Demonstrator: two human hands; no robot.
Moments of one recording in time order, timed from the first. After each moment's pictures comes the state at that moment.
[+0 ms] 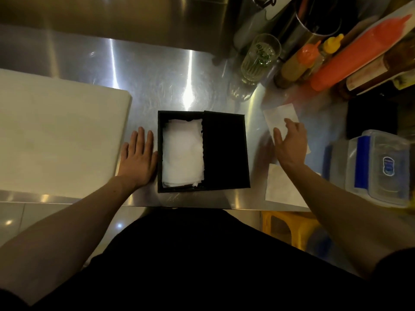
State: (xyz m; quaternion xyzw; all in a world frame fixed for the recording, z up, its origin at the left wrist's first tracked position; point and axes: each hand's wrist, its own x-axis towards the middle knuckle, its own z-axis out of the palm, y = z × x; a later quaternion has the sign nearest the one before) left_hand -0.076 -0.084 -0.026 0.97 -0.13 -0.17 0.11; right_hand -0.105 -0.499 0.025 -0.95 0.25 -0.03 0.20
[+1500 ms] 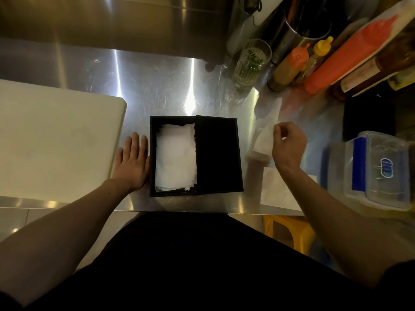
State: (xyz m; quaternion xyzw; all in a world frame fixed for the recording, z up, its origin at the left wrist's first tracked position) left_hand -0.074 -0.090 -0.014 0.97 -0.13 -0.21 0.06; right_hand -0.105 -0.494 0.042 -0.90 0.26 -0.14 0.31
